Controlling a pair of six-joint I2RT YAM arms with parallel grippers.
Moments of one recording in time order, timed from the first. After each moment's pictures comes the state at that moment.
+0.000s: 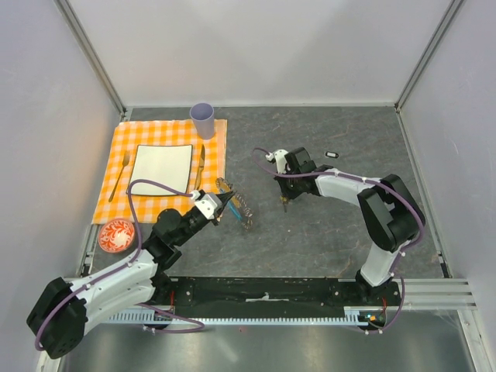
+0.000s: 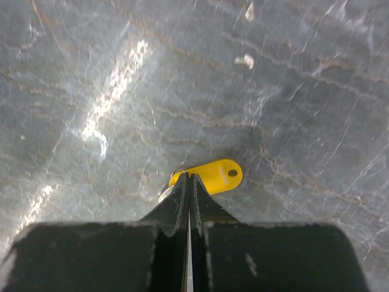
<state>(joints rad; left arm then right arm) -0.72 0.81 0.22 0.69 0.12 0.24 0.53 1.77 1.02 -0.24 -0.14 -0.08</state>
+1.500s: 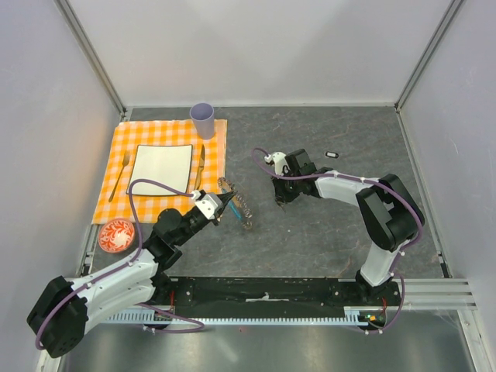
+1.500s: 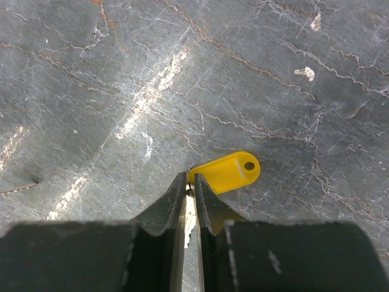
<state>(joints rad) -0.72 0.82 0.22 0.71 0.13 0.24 0.53 1.78 1.00 -0.15 -0.29 -0.05</state>
